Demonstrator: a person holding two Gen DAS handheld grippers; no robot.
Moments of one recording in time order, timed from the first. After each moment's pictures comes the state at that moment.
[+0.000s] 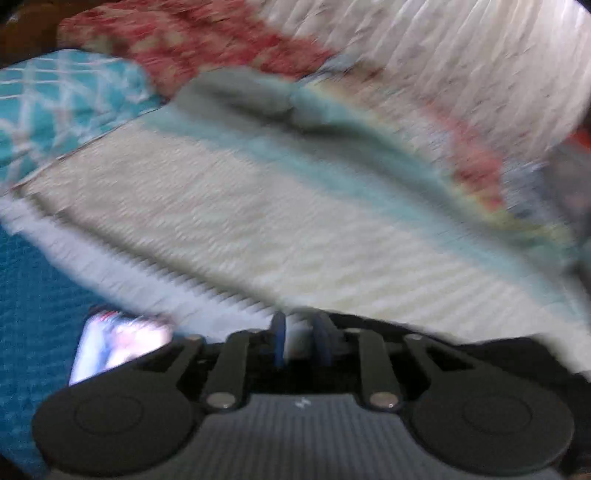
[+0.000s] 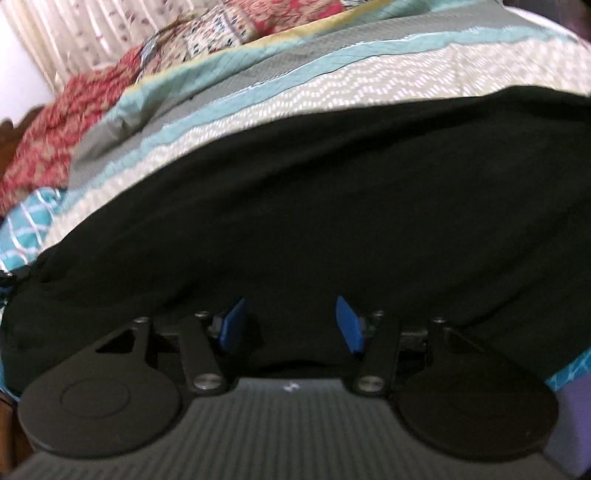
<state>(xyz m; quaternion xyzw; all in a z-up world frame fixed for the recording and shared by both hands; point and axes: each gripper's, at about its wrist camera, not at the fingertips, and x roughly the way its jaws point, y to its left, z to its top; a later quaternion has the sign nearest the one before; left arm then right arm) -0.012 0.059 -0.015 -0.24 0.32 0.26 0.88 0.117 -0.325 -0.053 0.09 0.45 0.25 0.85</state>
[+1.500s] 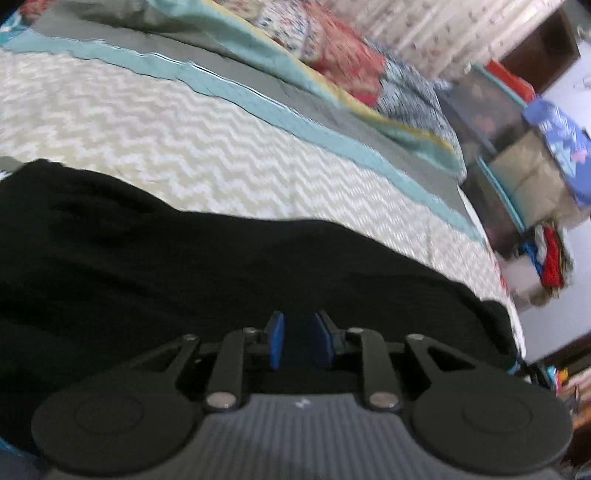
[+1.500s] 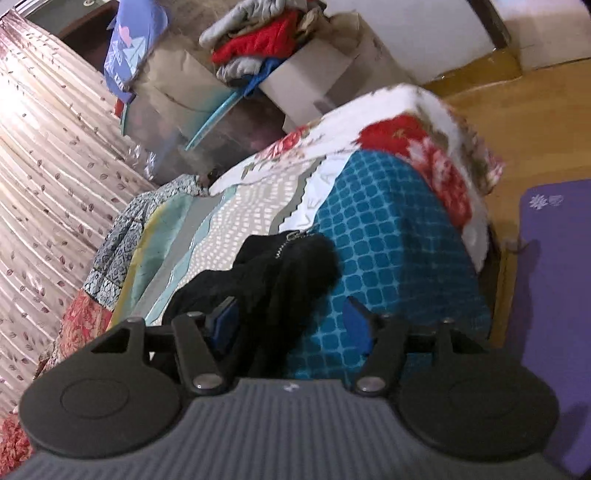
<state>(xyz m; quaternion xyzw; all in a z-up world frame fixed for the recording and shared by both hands) 0.050 -0.146 -0.003 -0.31 0.39 0.04 0.87 0.163 -0.672 -0.096 0.41 0.21 -0.07 0.88</state>
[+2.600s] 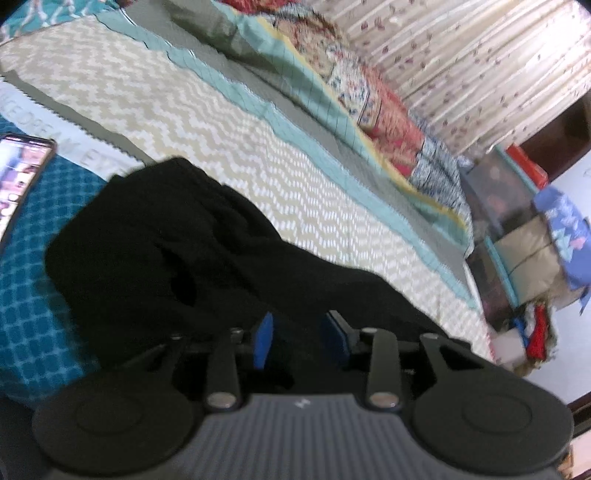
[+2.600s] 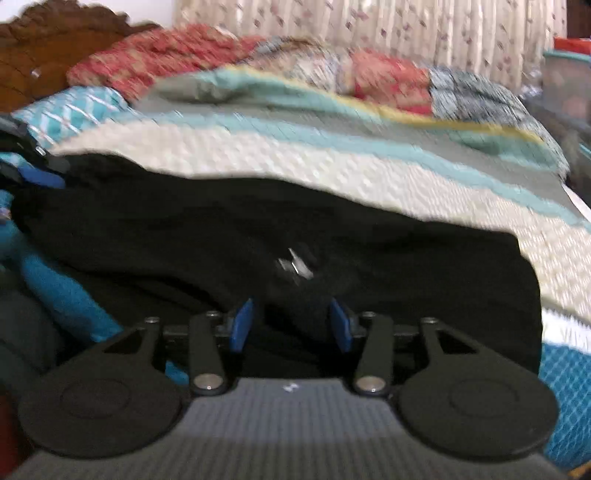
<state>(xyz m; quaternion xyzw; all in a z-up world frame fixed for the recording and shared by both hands) -0.046 -0.064 -0.007 -0.41 0.29 0.09 0.86 0.093 -0.394 -0.032 -0.13 0.28 0.38 0.87</state>
